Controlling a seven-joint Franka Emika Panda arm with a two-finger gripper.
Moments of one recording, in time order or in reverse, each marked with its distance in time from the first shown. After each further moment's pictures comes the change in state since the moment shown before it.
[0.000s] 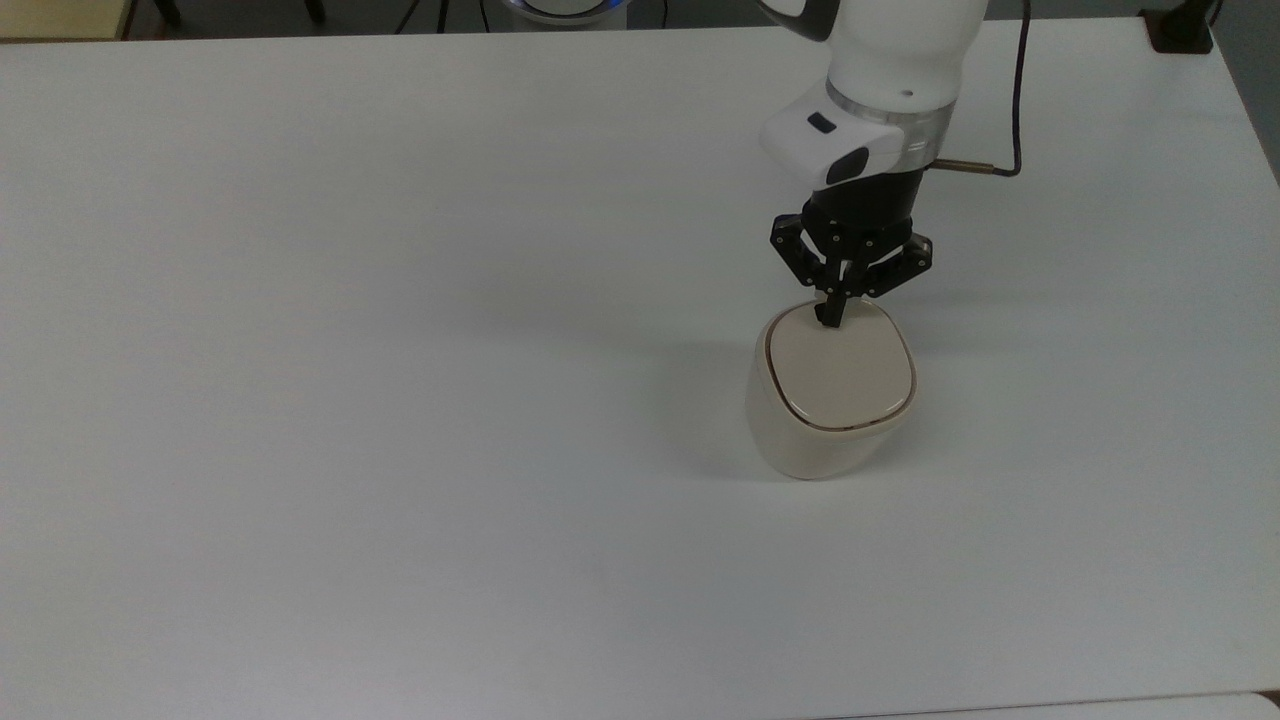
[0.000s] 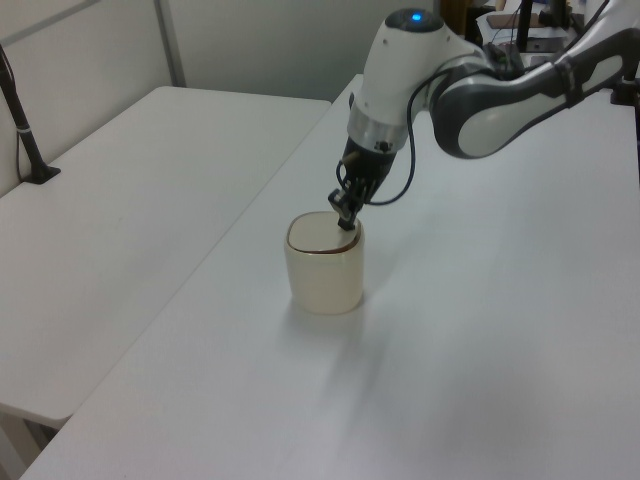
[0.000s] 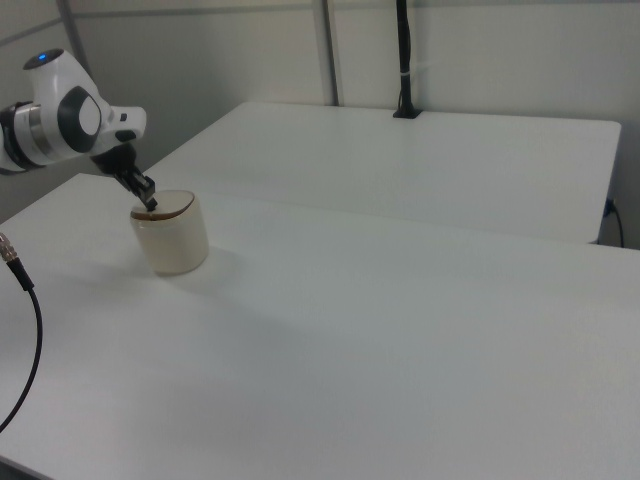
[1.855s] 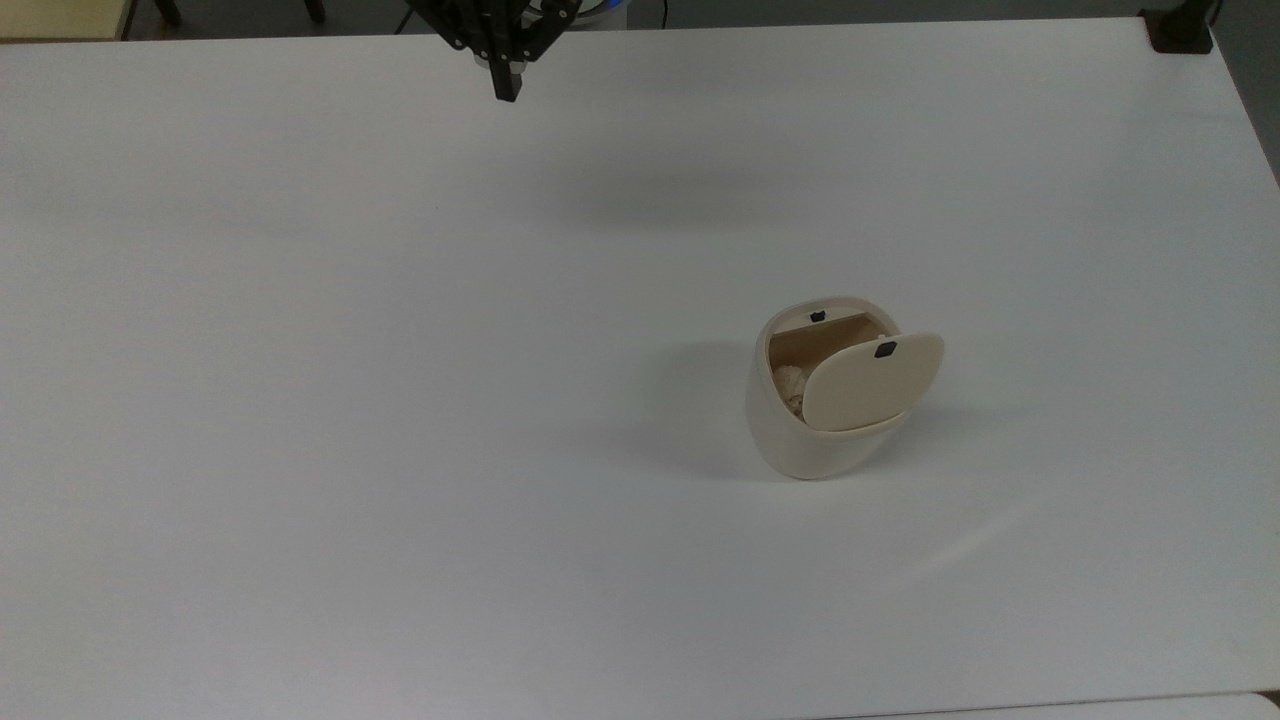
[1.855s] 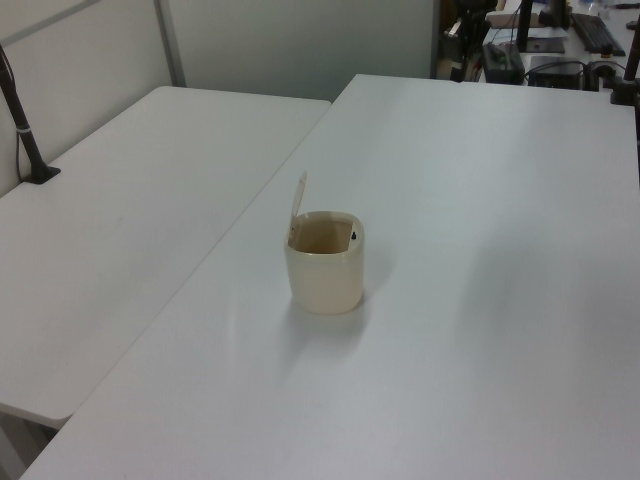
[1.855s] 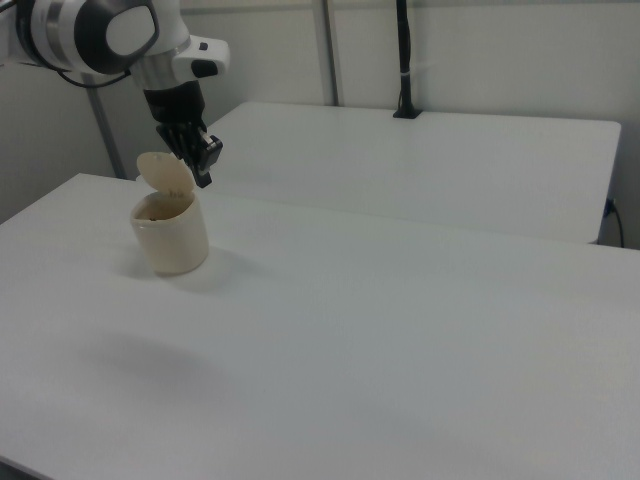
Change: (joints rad) arm -0.357 -0.398 -0.076 -0.093 0.250 -0.473 -0.545
